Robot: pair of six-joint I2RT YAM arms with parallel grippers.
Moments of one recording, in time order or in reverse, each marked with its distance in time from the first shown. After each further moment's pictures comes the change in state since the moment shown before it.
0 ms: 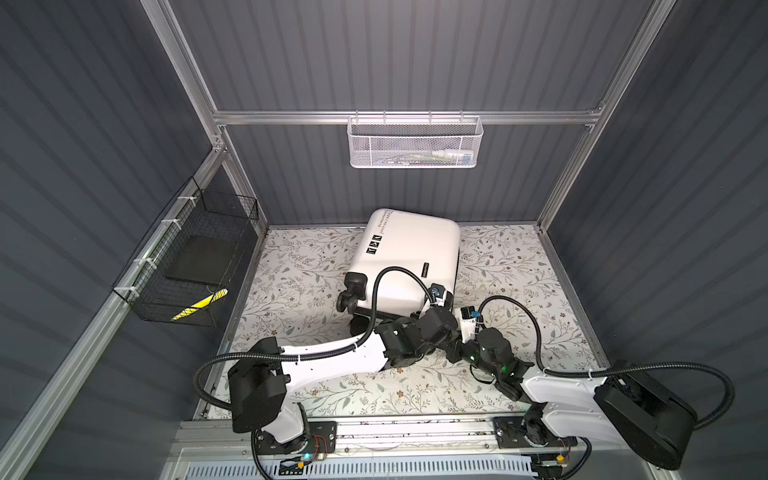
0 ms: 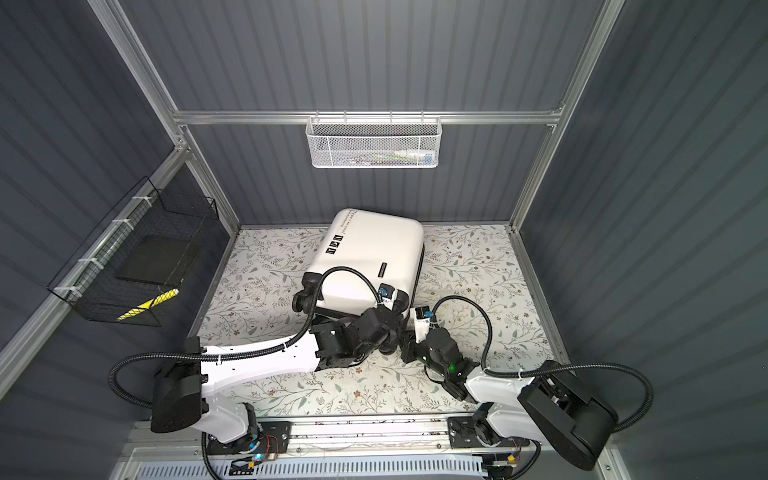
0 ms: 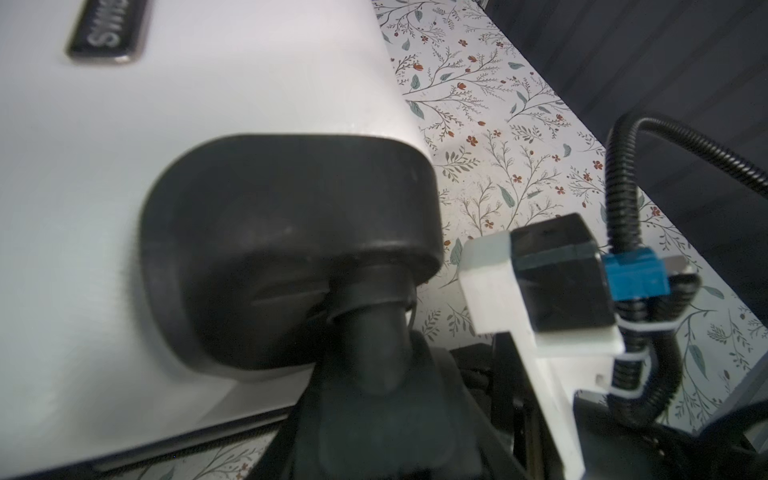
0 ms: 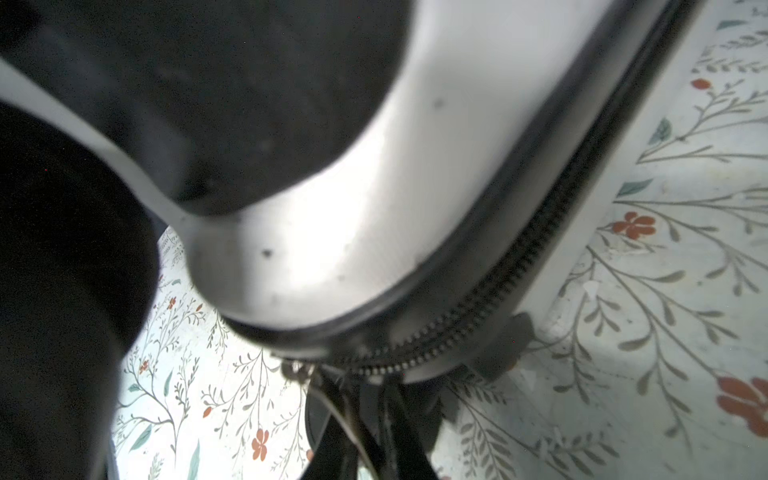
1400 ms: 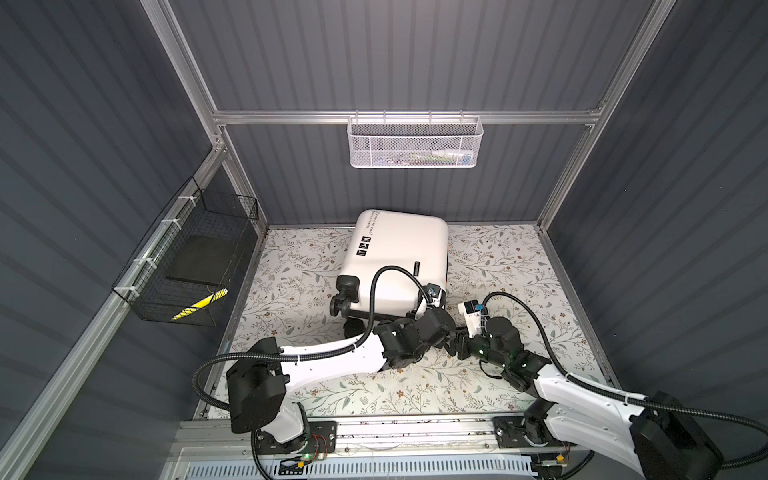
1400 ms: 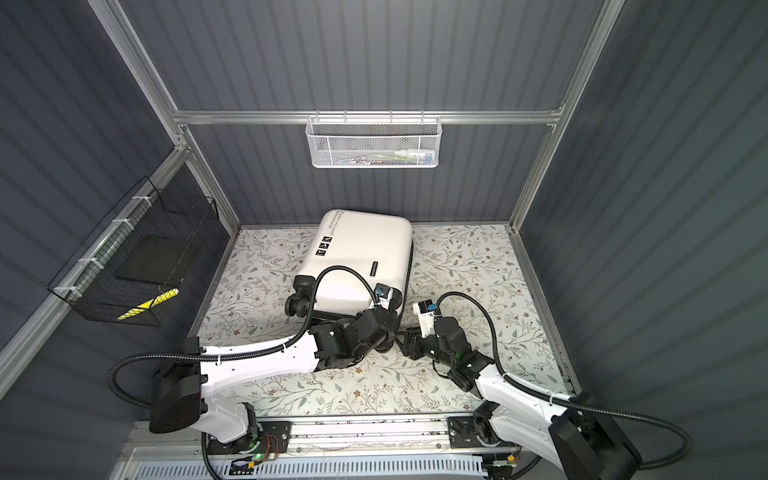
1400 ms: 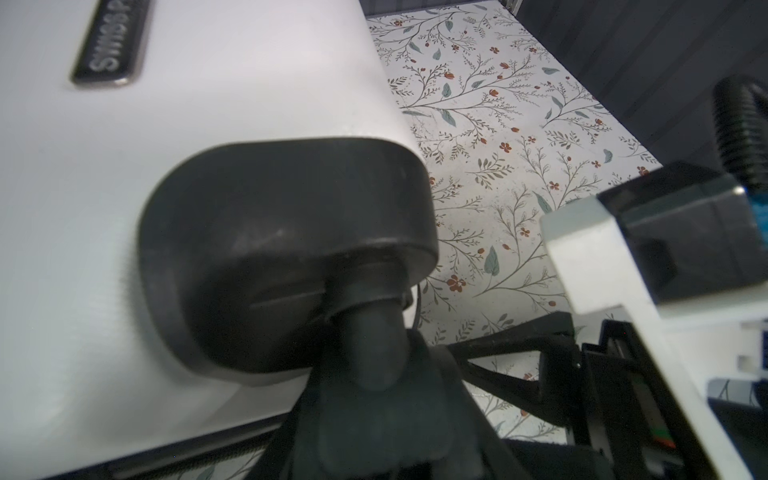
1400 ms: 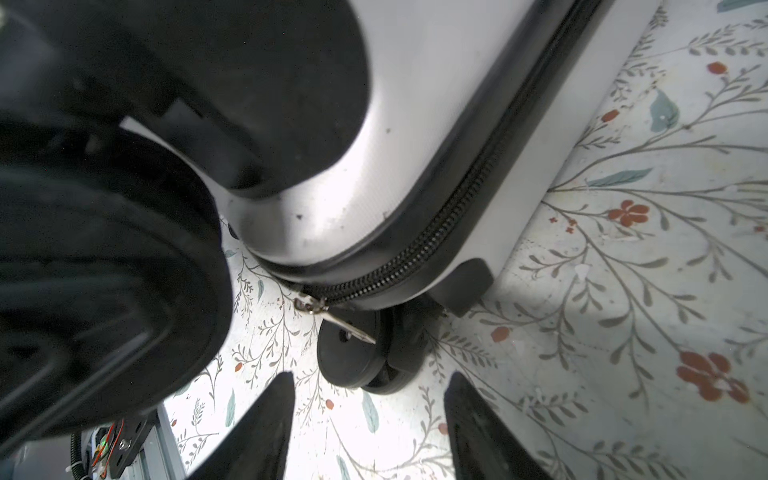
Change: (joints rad) left arm 0.003 -0.008 -0.024 -0.004 -0.077 0.015; right arm -0.114 -0.193 0.077 -0.353 -0.187 -0.050
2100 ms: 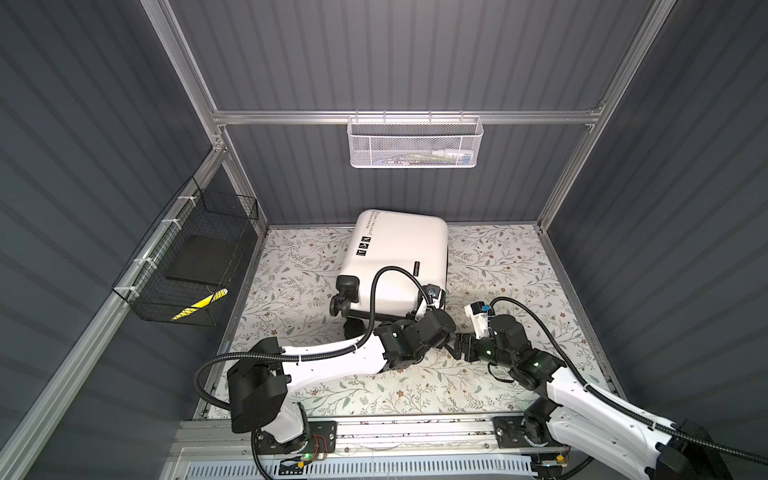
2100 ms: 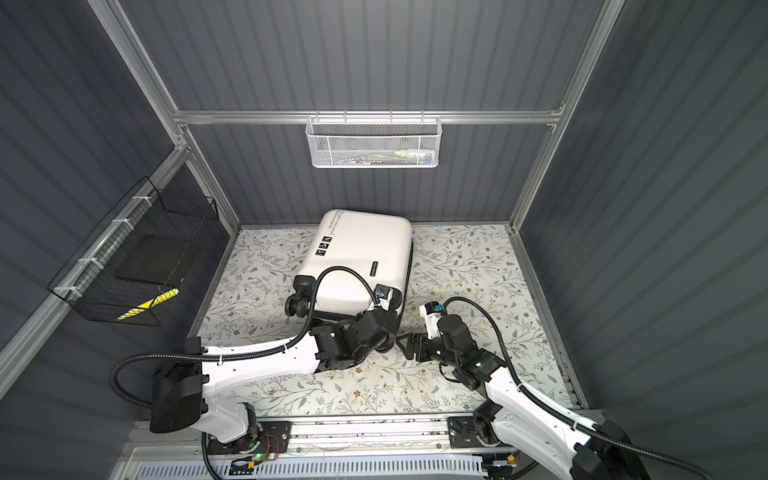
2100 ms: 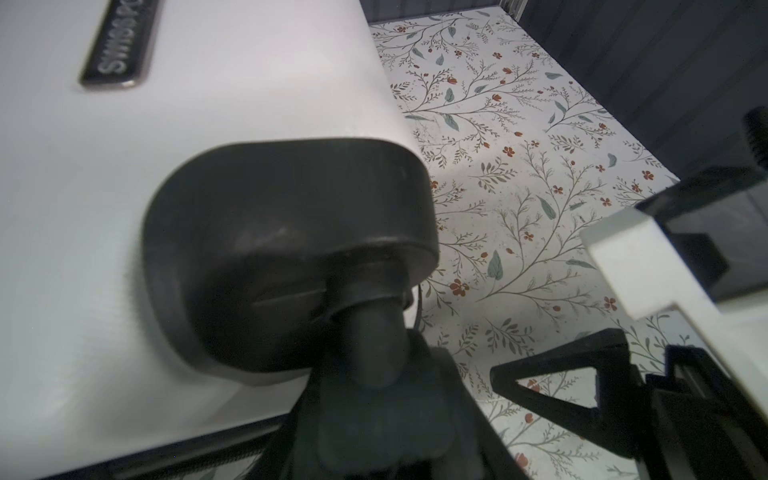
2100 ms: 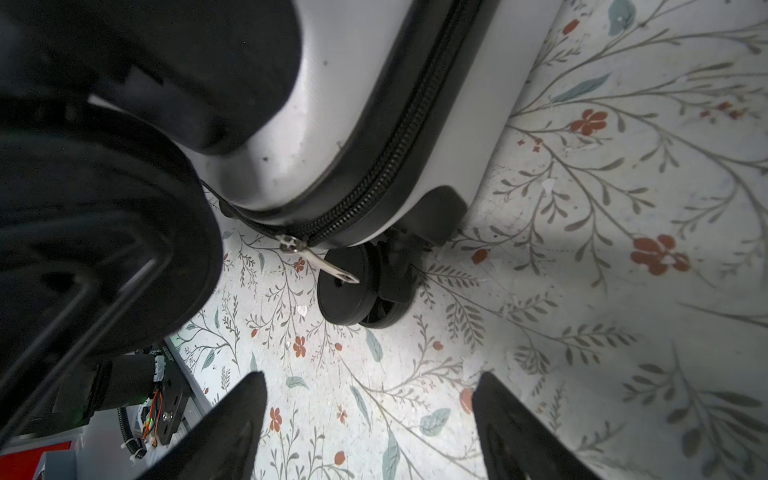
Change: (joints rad) left arm -0.003 0.002 -0.006 0.011 -0.015 0.004; right arm -0.020 -0.158 0.102 -0.405 -0.011 0.086
